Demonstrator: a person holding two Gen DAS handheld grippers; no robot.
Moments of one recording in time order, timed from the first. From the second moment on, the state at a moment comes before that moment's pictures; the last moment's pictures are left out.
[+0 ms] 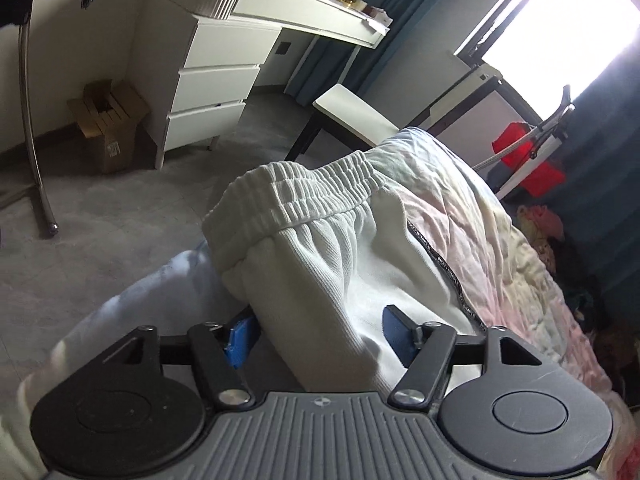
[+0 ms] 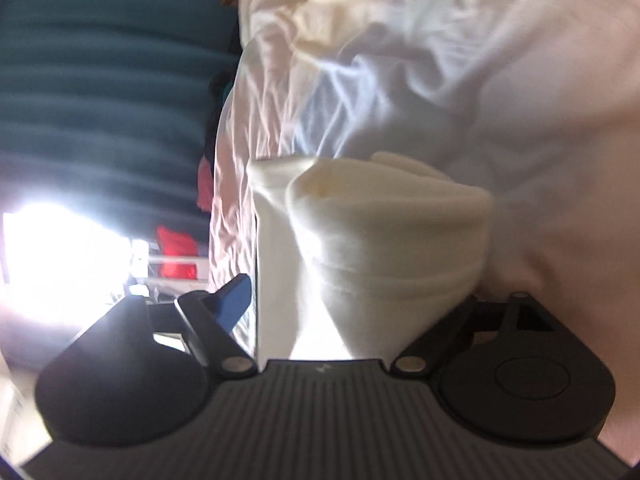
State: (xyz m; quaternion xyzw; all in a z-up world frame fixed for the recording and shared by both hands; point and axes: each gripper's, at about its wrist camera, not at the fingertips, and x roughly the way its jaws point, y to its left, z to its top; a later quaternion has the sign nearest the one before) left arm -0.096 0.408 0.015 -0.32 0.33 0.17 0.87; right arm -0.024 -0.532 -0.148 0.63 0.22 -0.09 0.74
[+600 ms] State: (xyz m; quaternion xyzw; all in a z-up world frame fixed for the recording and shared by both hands) left arm -0.050 0.185 0.068 -0.12 0.29 0.06 0.95; right arm -0.022 -0.533 -0.144 0.64 0.16 -0.09 0.75
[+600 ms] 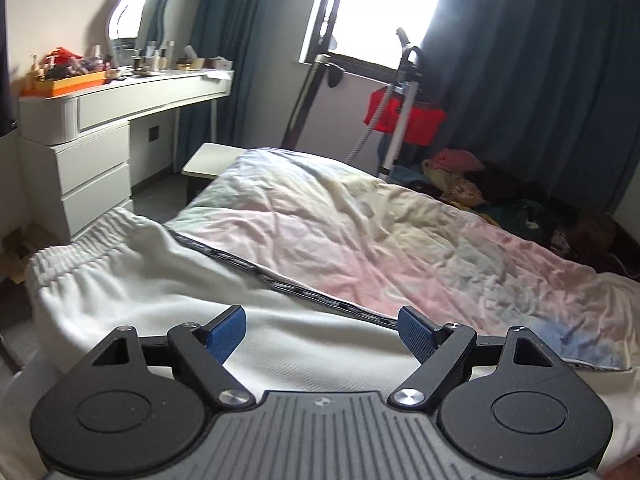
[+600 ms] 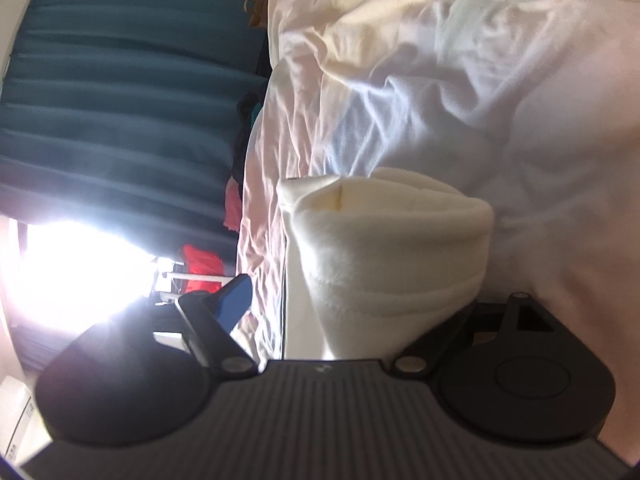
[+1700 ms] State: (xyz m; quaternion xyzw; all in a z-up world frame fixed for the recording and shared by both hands) left arm -0.023 0.030 -0.075 0.03 0.36 -0.03 0.93; right arm -0.019 -0.498 -0.121 0.51 0.16 -0.22 0.82
